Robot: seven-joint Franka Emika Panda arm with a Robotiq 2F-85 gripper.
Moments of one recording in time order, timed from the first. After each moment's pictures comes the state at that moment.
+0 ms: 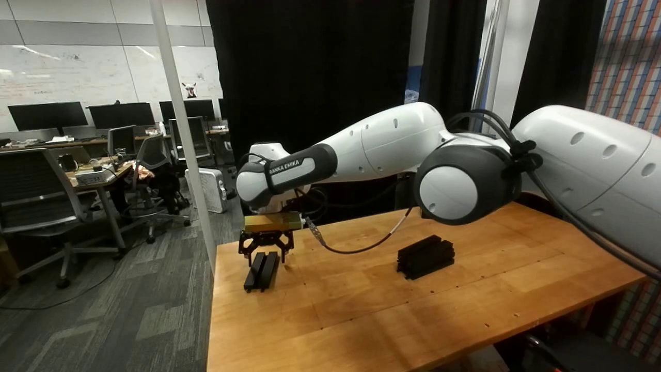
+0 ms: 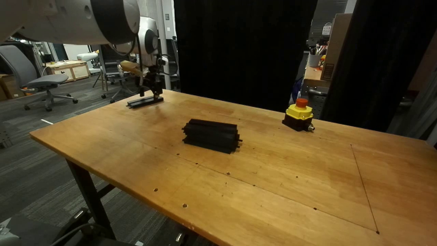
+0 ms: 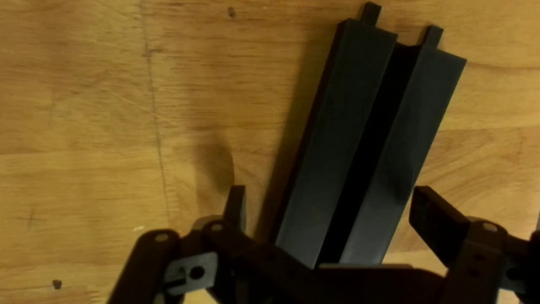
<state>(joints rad) 0.32 1.12 0.03 -0.83 0.08 1.99 0.58</state>
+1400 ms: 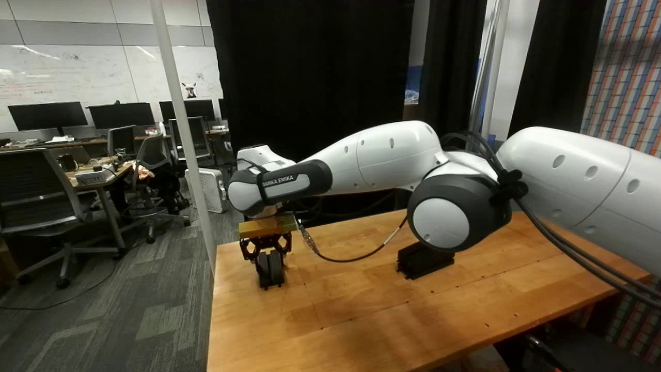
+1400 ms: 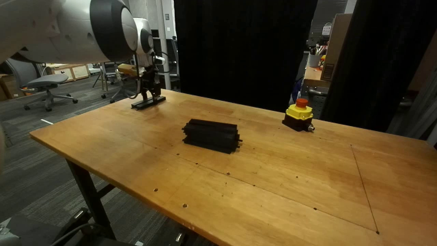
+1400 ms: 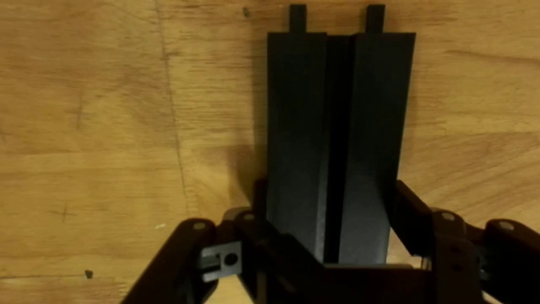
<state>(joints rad) 0.37 1.22 -0.02 -0.65 0.00 1.86 0.66</state>
